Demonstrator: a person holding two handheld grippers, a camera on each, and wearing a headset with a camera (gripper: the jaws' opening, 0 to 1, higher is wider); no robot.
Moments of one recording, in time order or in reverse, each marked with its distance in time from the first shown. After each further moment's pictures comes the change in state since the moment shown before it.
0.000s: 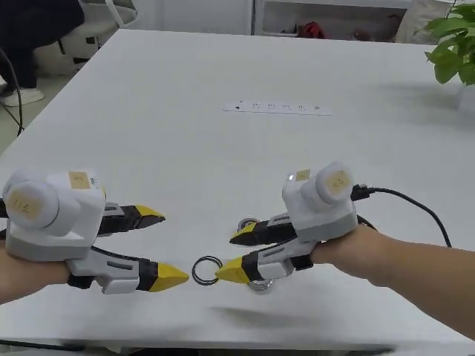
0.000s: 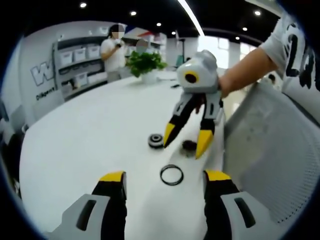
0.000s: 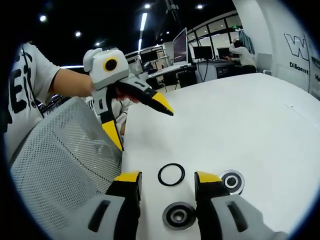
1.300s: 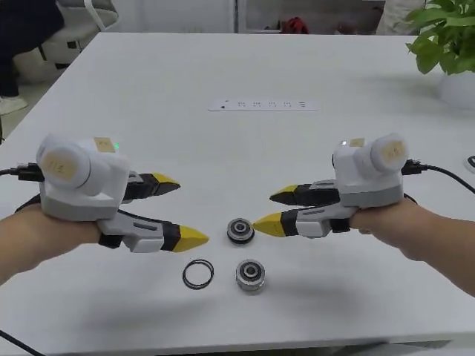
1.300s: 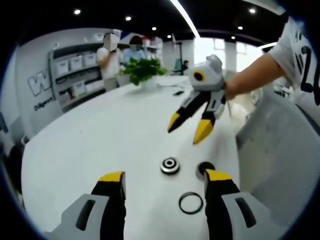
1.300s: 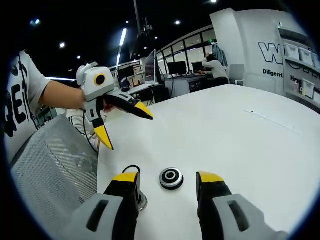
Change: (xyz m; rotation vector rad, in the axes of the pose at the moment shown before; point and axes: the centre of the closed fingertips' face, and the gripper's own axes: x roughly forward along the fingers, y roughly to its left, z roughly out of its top) left arm 0.041 0.027 0.045 0.055 -0.033 -0.006; right arm -0.064 -0.068 0.004 0.042 -0.127 -0.208
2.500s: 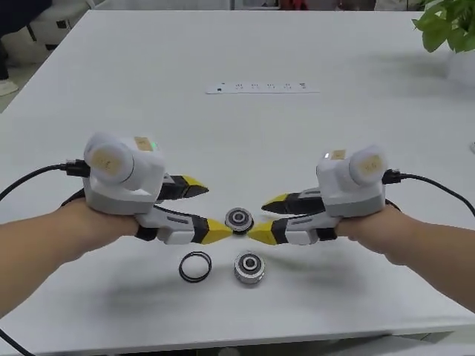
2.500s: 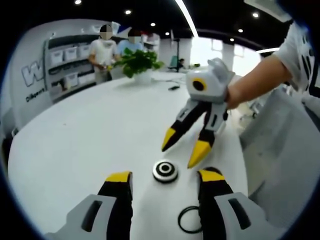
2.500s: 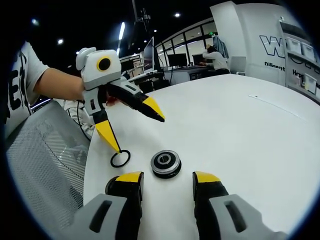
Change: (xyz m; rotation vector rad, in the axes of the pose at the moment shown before) left arm 0.052 -0.005 -0.013 -0.053 0.022 -0.079; right arm 0.029 -0.008 -0.039 0.008 0.061 0.015
